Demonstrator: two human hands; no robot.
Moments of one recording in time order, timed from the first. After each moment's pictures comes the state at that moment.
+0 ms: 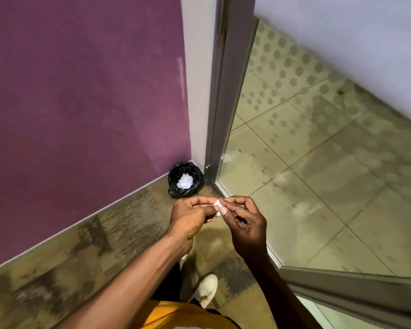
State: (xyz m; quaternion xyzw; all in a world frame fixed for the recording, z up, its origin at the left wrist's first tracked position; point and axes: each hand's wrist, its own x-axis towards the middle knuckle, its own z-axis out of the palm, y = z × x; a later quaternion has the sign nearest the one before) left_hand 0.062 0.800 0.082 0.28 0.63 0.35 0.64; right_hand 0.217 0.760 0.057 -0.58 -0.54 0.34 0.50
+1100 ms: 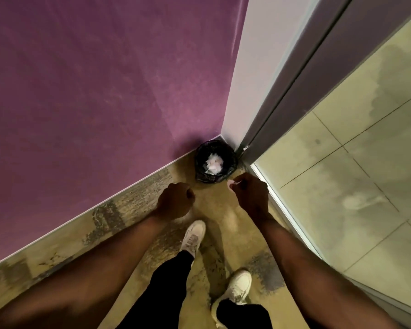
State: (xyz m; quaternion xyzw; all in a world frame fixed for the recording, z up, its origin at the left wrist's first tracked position) left_hand -0.152 1.010 -0.170 0.60 0.70 -0.06 0.39; right_hand 0.081 1.013 -0.193 -0.78 -0.51 0.32 0.16
